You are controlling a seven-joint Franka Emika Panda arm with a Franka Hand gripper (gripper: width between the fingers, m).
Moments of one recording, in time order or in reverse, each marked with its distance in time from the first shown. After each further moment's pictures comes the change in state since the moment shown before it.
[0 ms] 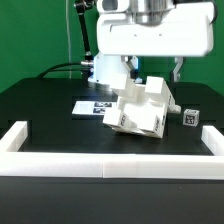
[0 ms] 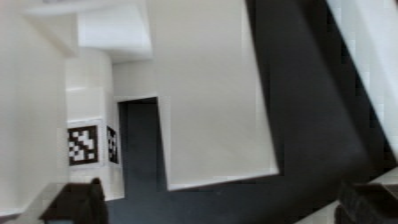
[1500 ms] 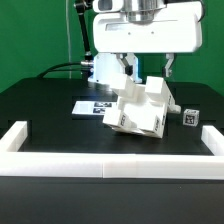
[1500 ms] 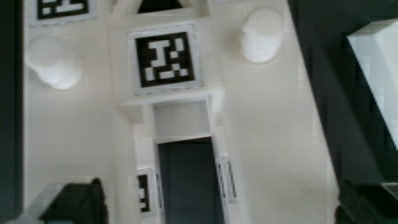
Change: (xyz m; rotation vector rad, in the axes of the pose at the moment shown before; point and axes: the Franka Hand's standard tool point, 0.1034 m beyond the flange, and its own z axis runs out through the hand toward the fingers) arm -0.025 0.029 0.011 -0.005 -0.002 -0.017
